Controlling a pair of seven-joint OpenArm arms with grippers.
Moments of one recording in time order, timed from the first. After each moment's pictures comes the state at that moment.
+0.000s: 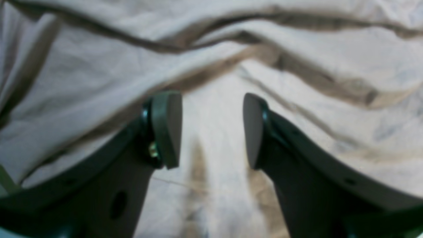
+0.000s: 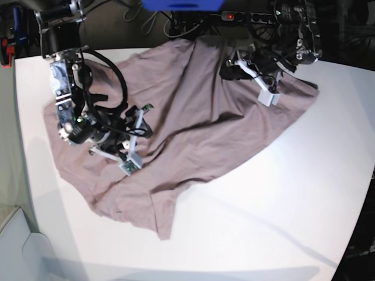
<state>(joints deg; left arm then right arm) 19.6 -2.6 -13.2 94.9 -44.0 -21.4 65.2 5.9 13.2 -10.1 95.8 21.2 25.3 -65.3</state>
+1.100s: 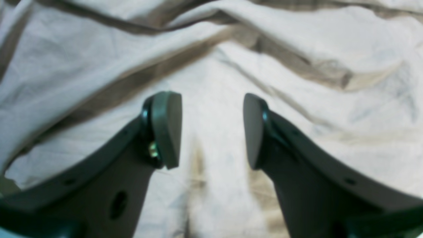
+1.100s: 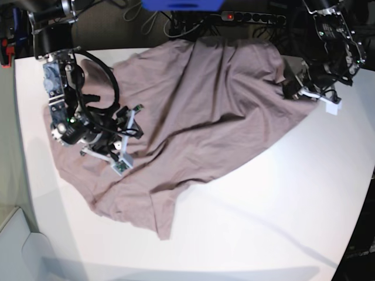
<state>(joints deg) 11.6 -9.4 -33.4 84.8 -50.0 -11.2 66.6 5.9 15.9 -9.8 96.0 21.1 25.3 -65.1</state>
